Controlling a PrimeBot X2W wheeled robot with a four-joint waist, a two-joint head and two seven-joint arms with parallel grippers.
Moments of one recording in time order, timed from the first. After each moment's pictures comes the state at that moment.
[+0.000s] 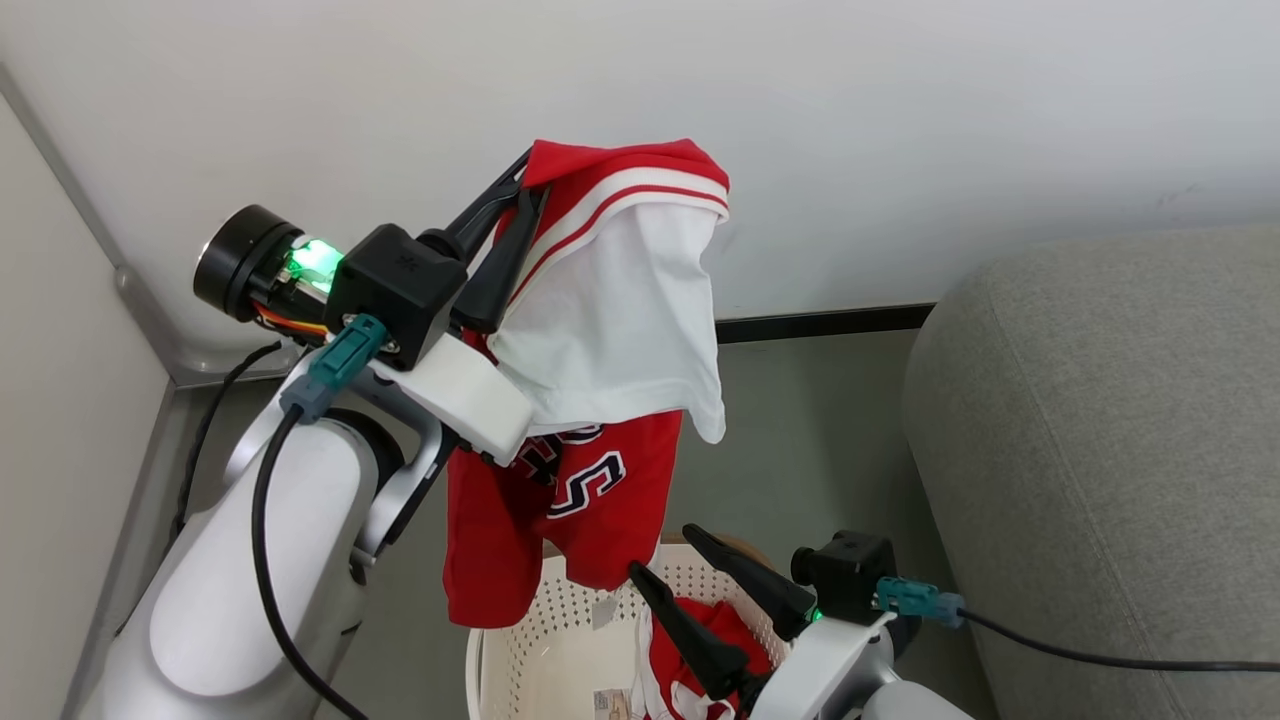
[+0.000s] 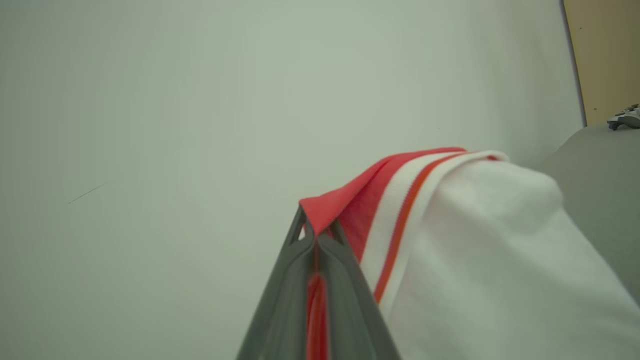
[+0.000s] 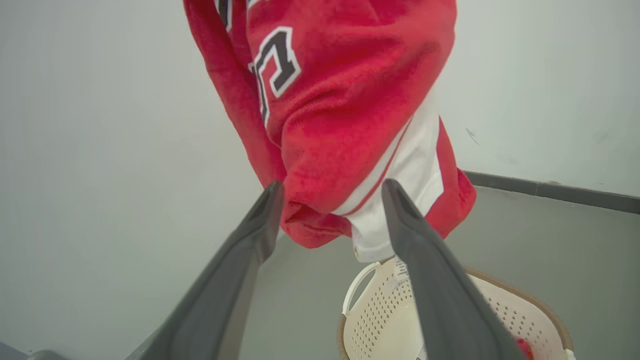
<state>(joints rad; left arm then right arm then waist) -0.65 0.27 -0.48 0.12 -0.22 -0.01 0.00 -0.29 -0.10 0.72 0.45 0.60 0.13 -0.11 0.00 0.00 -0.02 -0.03</state>
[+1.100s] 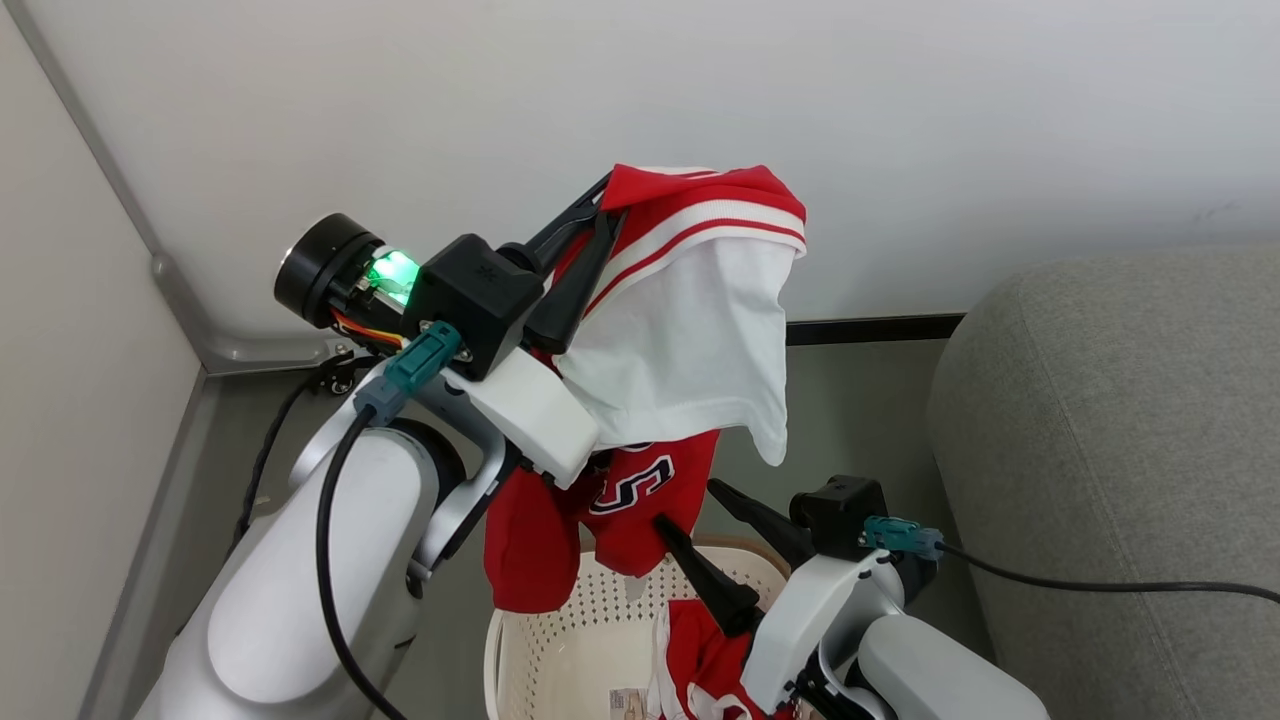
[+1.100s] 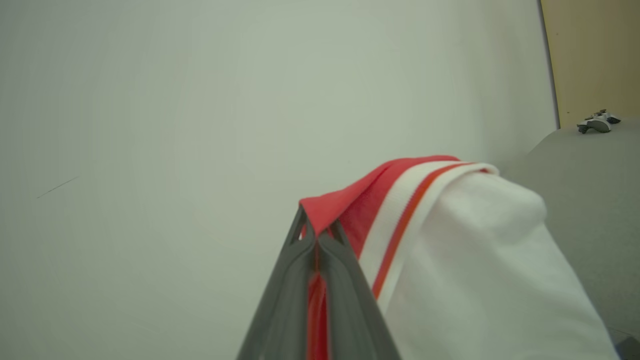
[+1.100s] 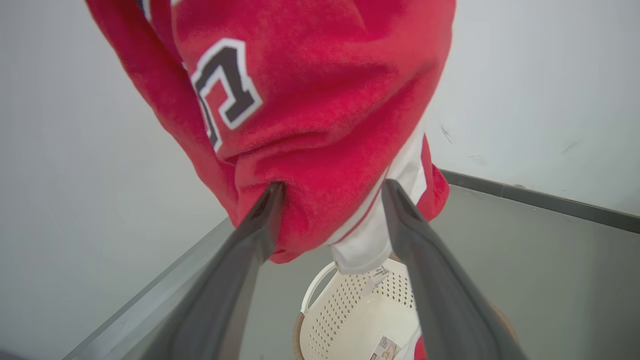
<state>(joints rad) -0.66 0.21 -0.53 0.12 -0.24 -0.03 0.04 -0.48 -0.07 0.78 0.75 0.63 0.13 -0.17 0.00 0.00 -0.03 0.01</state>
